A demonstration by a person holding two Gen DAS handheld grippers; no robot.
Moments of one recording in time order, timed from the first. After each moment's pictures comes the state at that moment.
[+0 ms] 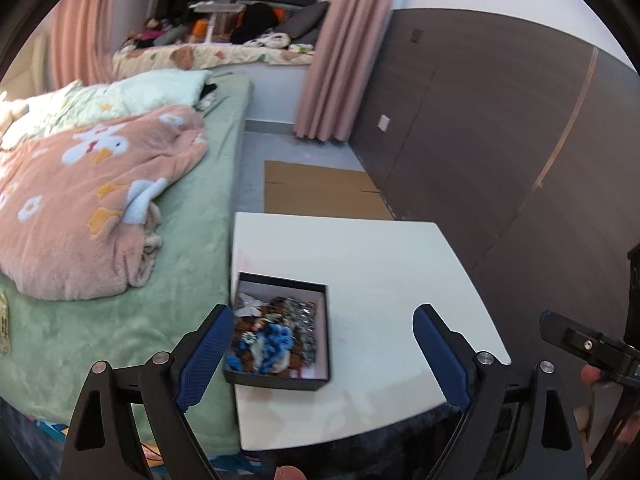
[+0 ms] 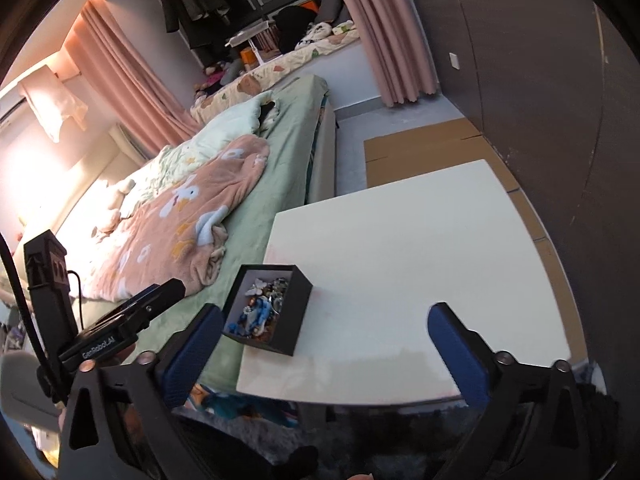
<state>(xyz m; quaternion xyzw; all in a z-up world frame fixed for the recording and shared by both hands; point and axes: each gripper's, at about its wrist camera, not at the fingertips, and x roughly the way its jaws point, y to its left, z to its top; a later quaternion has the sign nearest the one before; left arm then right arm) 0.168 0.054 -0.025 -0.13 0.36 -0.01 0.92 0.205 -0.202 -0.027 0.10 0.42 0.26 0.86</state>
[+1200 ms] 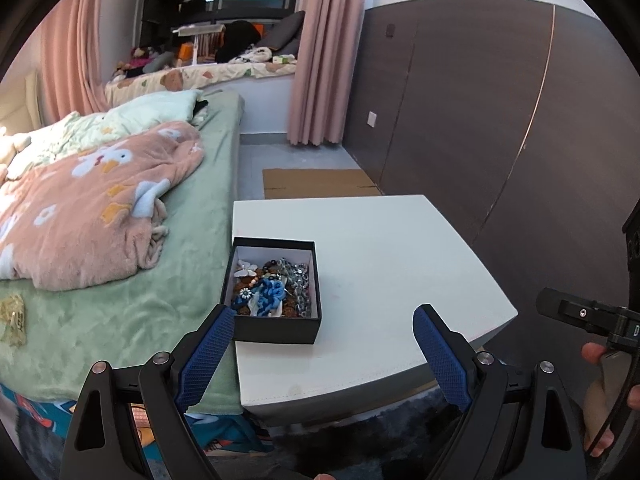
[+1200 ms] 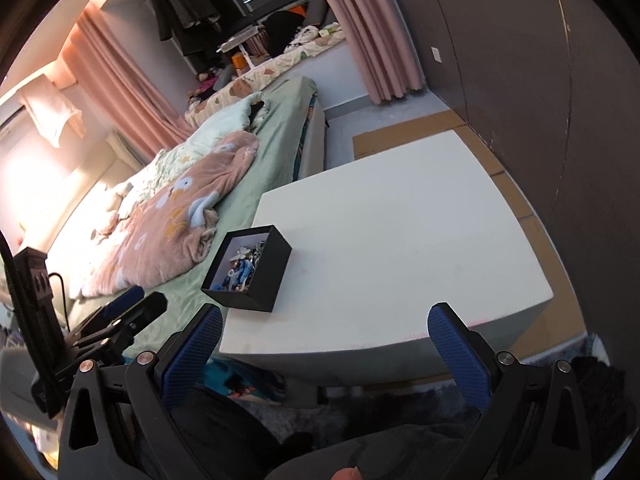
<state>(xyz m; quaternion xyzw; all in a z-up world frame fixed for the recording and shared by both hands) 0.110 0.023 -0.046 -0.08 0.34 0.00 0.94 0.157 -0.238 -0.059 0.12 0.42 0.25 0.86</state>
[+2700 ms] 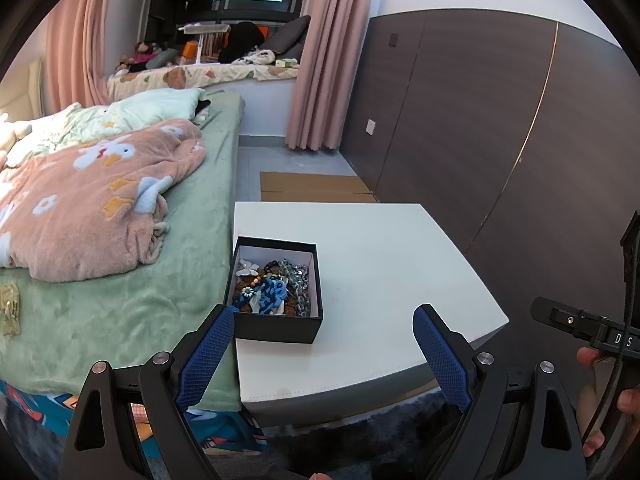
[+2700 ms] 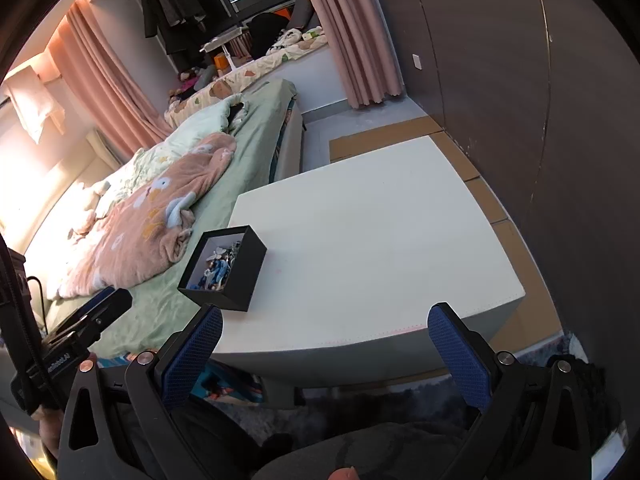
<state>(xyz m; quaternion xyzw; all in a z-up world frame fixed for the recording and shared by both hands) 0.103 0.036 -0.046 -0.10 0.33 -0.01 0.94 0.148 -0.241 -0.053 0.09 0.42 0.21 0.88</state>
